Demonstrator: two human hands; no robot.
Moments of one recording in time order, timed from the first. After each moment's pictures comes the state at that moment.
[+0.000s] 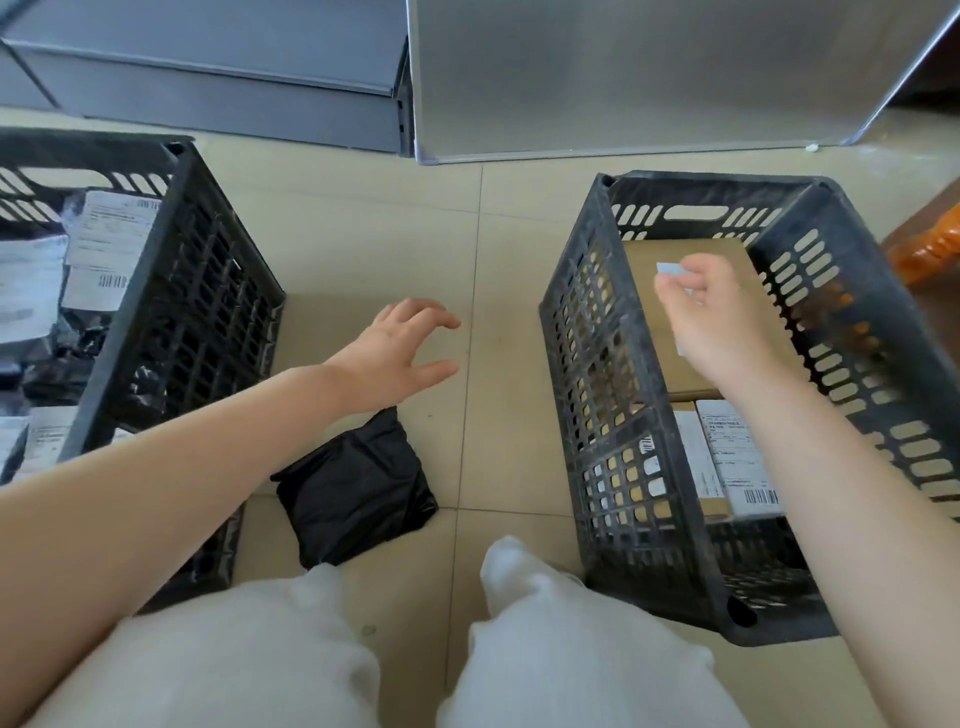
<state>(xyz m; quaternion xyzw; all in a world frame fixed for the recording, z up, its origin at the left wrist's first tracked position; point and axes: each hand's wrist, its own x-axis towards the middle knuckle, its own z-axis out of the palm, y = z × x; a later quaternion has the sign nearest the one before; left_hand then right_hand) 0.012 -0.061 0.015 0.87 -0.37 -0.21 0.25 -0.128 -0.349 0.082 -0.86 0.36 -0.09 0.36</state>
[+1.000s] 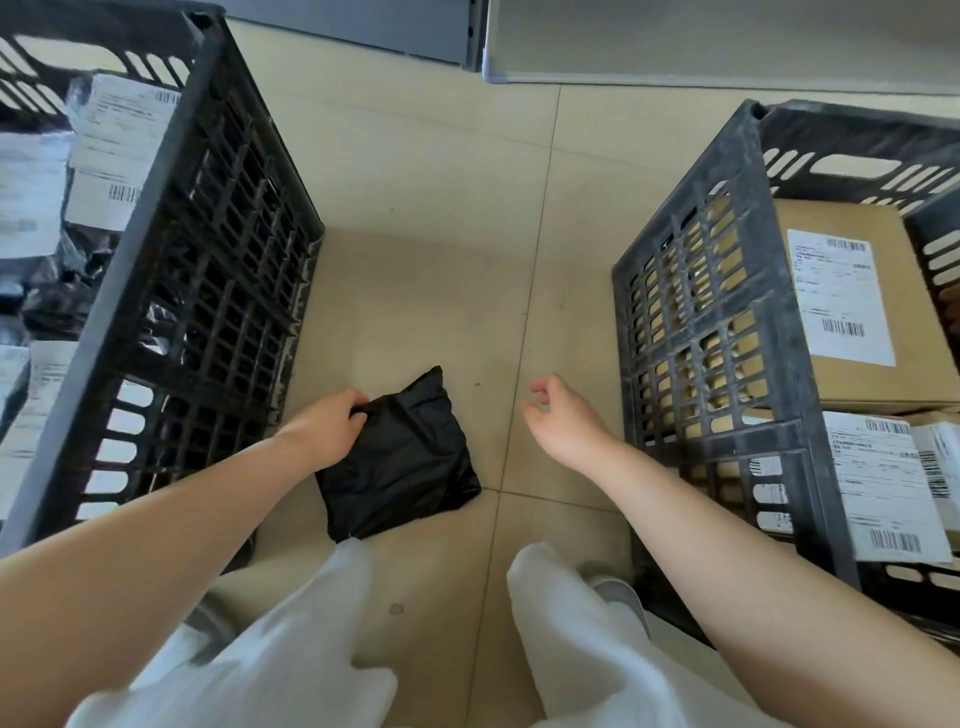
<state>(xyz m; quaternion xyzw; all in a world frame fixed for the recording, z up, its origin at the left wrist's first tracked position) 0.009 0.055 -0.135 0.91 -0.09 -0.37 0.14 -0.092 -0.215 -0.095 -0.85 0.26 0.26 0.37</state>
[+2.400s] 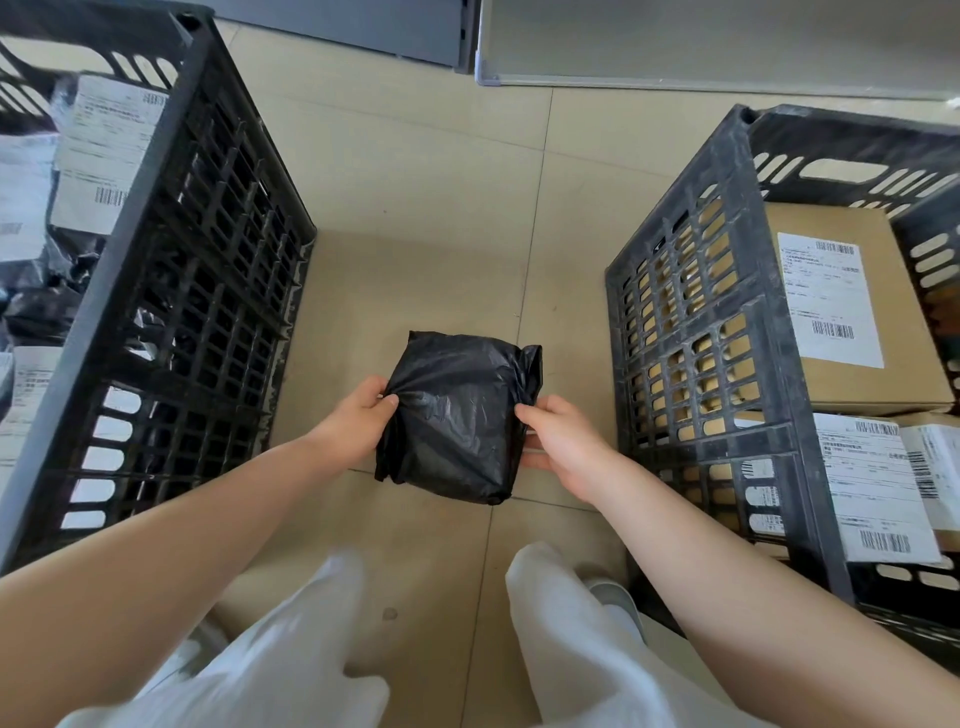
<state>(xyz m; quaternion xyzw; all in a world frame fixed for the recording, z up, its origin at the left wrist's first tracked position) -0.009 0.016 -0.114 0.80 0.06 -0.40 0.45 -0.099 -0.205 -0.102 -0.58 0.44 0.20 0.65</state>
